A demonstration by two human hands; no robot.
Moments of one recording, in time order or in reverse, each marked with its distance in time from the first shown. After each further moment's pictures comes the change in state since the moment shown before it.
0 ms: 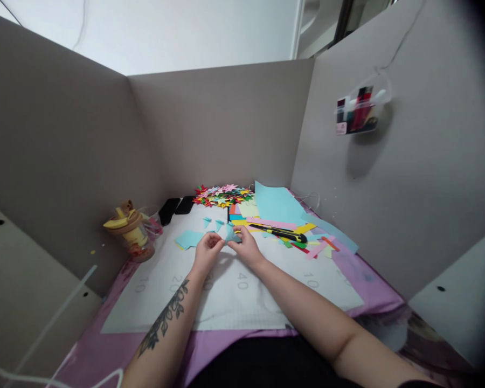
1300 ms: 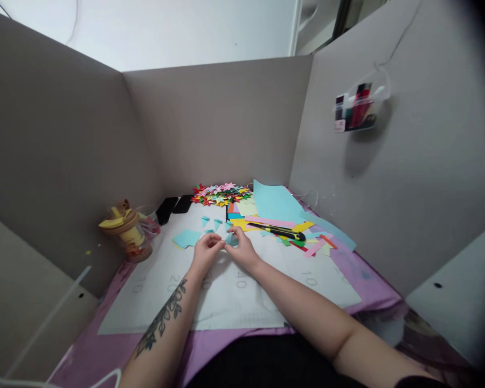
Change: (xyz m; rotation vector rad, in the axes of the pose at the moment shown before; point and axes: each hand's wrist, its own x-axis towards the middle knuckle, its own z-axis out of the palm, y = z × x) left_hand -0.001 0.001 -0.001 0.032 -0.017 -0.074; right_hand -0.004 0.017 0.004 -0.288 0.032 -0.133
